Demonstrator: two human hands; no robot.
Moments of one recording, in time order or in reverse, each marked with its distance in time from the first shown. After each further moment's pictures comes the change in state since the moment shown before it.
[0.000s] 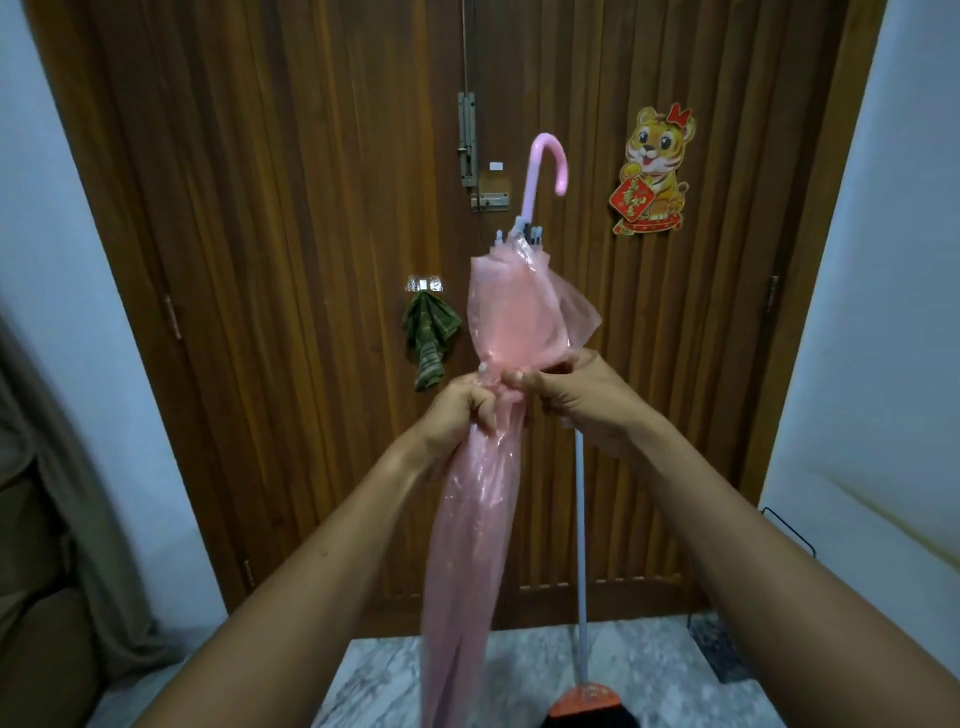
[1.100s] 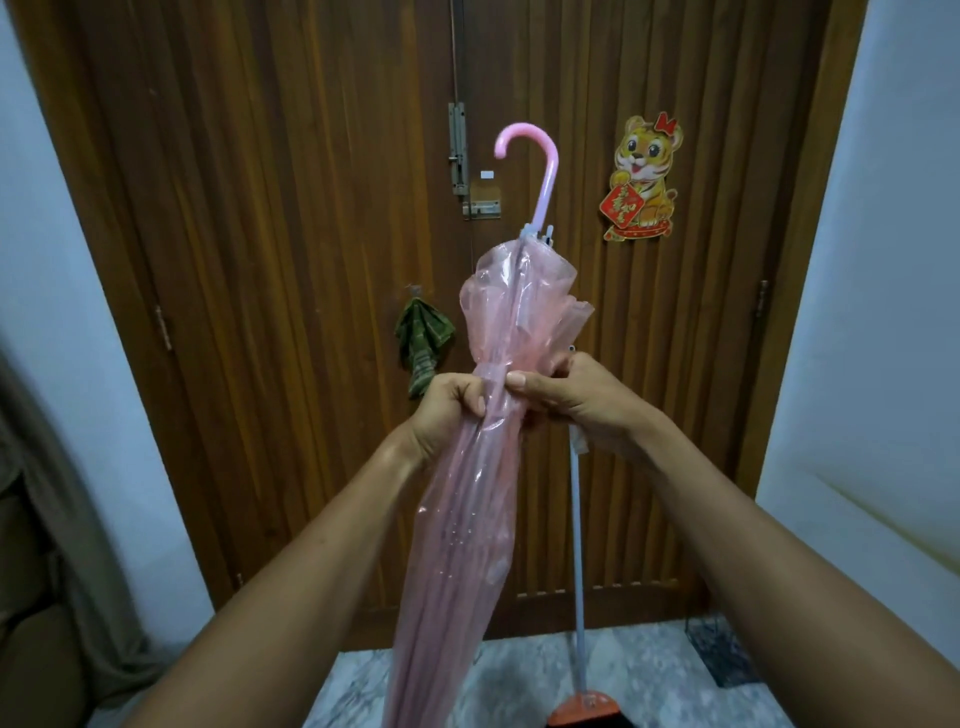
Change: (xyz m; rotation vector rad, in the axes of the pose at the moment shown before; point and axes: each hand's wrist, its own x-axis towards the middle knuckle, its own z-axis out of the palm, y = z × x) left_hand 0.005 0.013 -0.001 -0.127 -0.136 -0.011; right_hand 0.004 -0.003 -0.014 -0.137 -0.116 -0.014
